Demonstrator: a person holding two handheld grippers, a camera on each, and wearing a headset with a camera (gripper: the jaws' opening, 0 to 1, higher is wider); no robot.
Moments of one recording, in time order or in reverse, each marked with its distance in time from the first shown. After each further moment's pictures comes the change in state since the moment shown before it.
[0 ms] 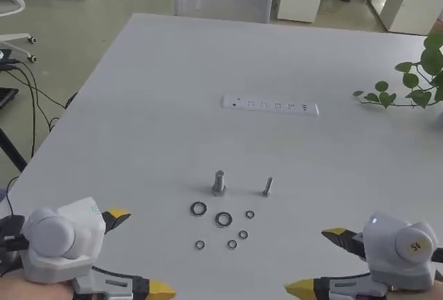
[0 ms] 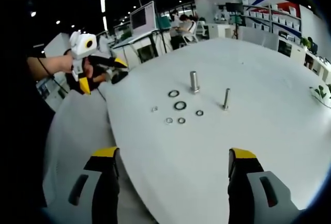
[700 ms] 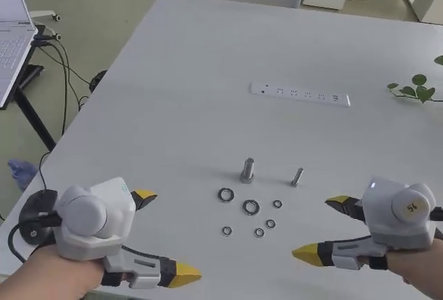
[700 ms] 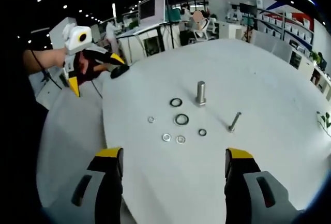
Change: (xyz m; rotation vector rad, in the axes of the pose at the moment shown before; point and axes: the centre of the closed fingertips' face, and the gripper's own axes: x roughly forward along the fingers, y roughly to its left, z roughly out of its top) left arm -0.011 0.007 -0.001 -0.003 -0.029 -0.004; right arm 0.041 -0.002 0.039 -0.106 0.076 0.018
